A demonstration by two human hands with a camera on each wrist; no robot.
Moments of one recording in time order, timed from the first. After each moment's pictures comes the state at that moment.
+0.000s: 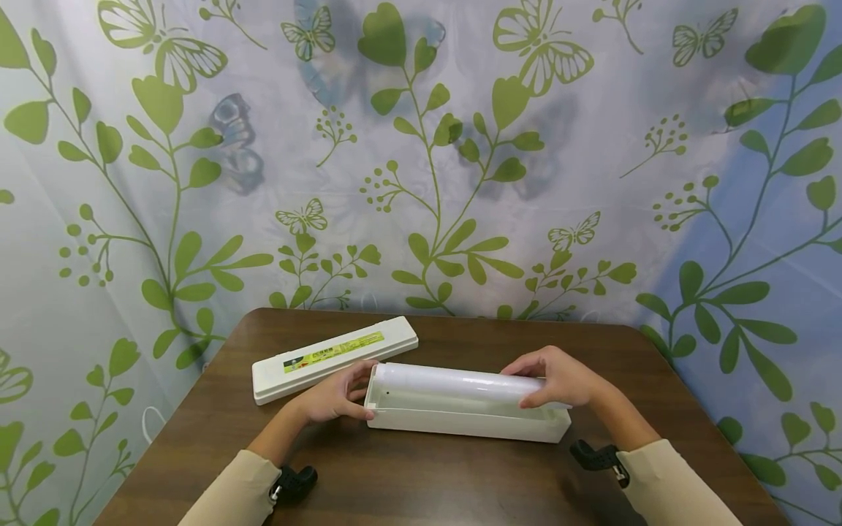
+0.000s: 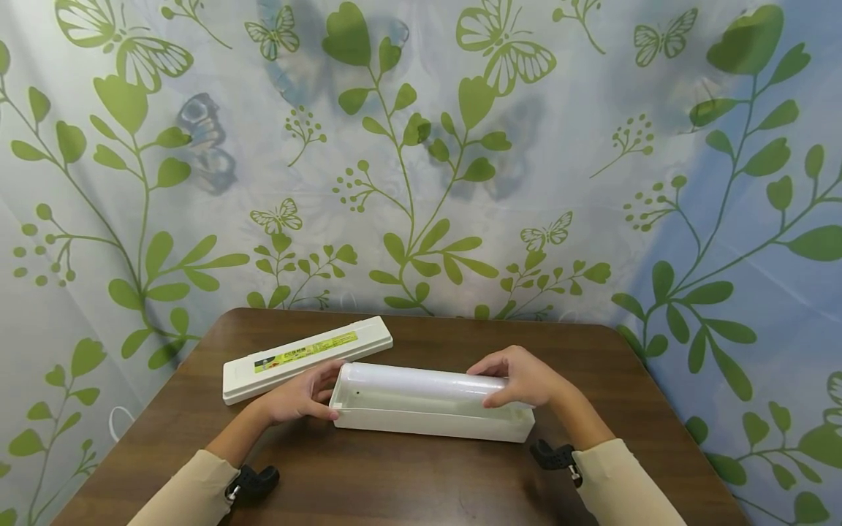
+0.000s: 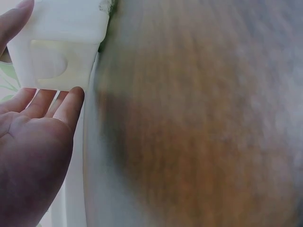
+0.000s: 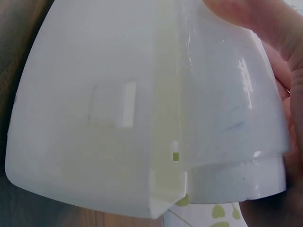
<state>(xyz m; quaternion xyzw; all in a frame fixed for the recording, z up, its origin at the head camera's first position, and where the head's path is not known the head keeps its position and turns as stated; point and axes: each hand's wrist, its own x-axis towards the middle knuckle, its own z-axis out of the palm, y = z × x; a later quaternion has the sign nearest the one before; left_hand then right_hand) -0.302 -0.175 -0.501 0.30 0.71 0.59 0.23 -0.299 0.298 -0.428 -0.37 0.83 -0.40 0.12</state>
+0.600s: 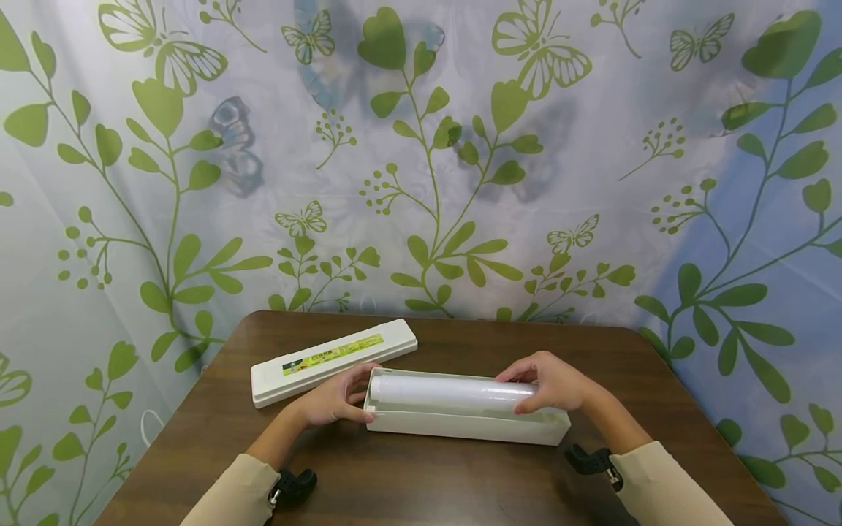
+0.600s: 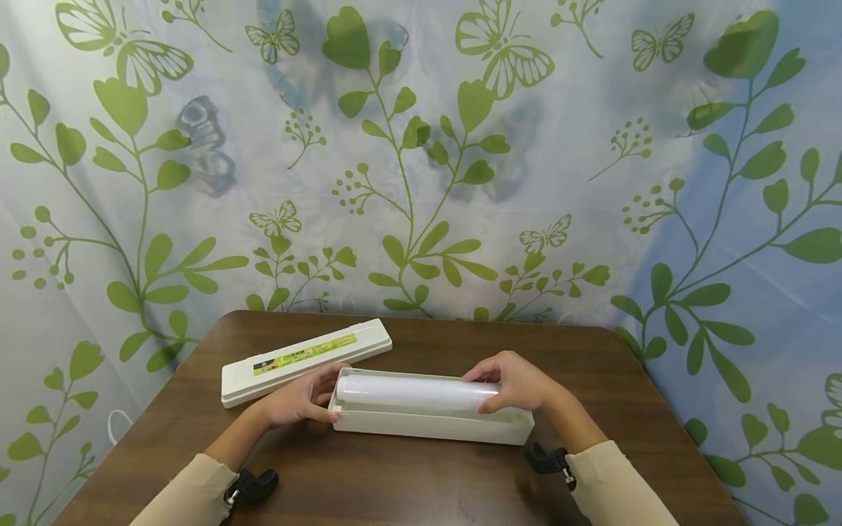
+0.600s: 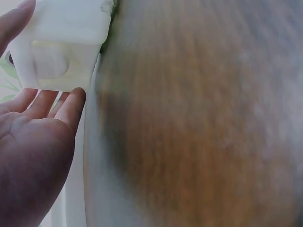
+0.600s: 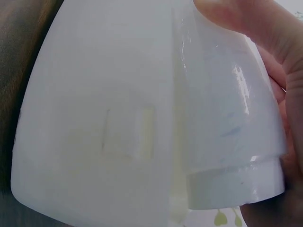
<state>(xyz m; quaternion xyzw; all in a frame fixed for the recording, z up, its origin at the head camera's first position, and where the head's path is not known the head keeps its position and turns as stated) -0.301 -0.174 -0.502 0.31 0.72 0.59 0.22 -0.296 0.287 -0.430 -0.37 0.83 -0.39 0.13</state>
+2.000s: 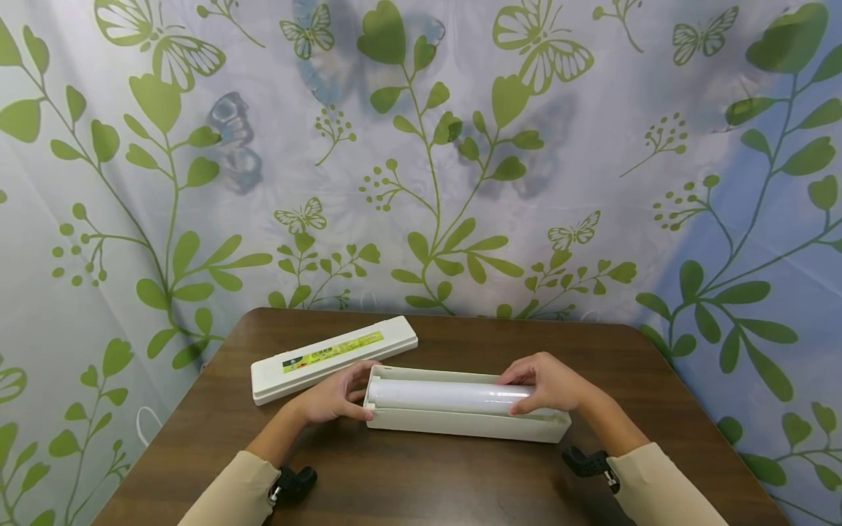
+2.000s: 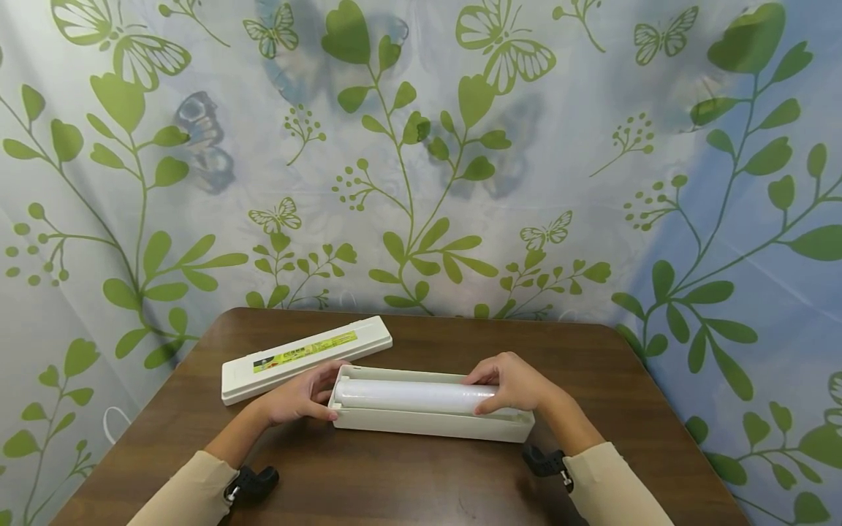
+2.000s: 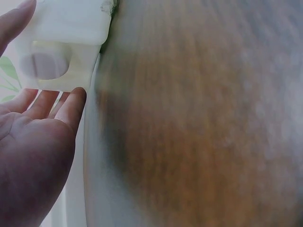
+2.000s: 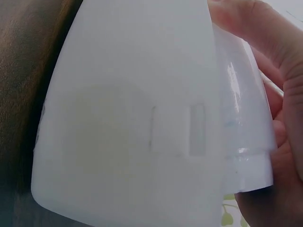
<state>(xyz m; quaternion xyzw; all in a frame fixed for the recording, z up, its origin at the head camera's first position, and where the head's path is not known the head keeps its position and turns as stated) -0.303 -0.175 -0.502 0.31 0.71 0.58 0.23 -0.297 0.283 -0.441 -0.40 0.84 -0.37 0.08</state>
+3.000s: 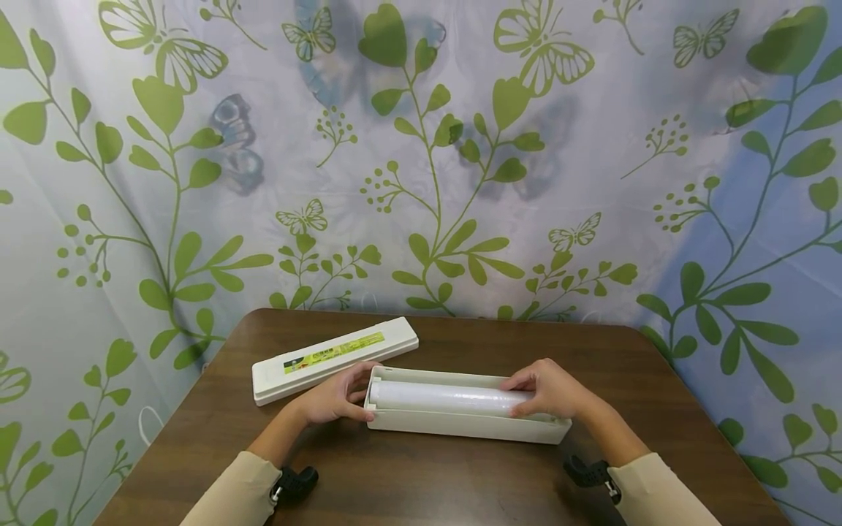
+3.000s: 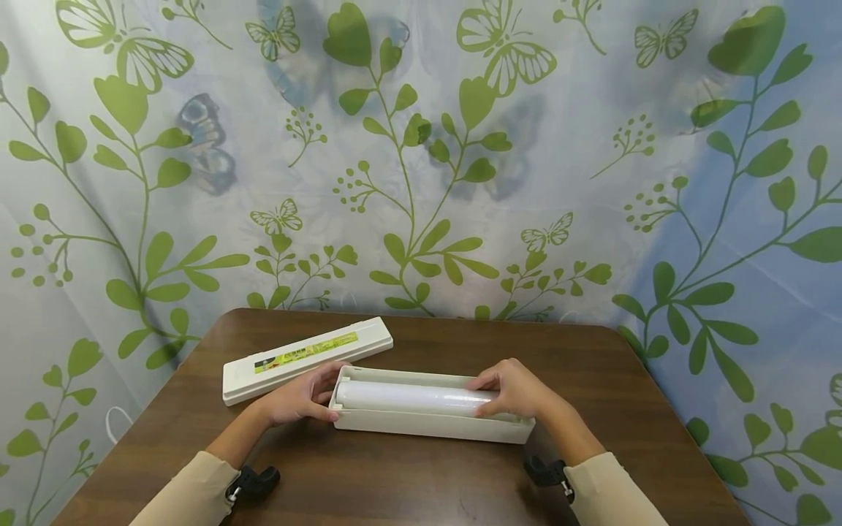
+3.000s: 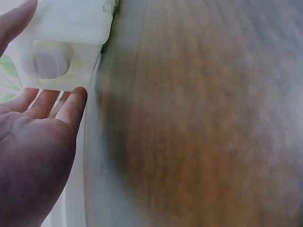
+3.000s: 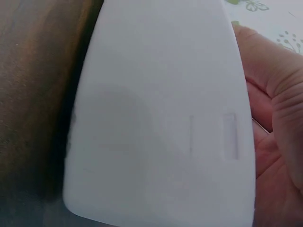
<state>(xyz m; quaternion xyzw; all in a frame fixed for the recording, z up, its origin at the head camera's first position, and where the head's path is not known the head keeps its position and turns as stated) -0.302 -0.175 -0.502 0.31 0.72 0.58 0.23 -0.292 0.285 -0.452 -0.35 0.87 -0.35 0.07</state>
